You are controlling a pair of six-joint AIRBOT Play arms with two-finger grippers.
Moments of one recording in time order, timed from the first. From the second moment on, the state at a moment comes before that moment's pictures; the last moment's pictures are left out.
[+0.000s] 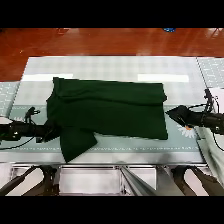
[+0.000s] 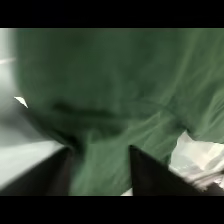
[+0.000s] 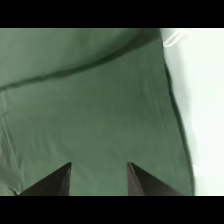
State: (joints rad) left arm 0.44 -1.13 0.42 0.91 -1.15 -1.28; right arm -0.42 -0.88 0.50 -0.73 1.09 1.25
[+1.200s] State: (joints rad) left arm 0.36 -1.17 0.52 0.90 -1.15 -1.30; right arm -0.36 -1.07 0.37 -0.71 0.99 1.30
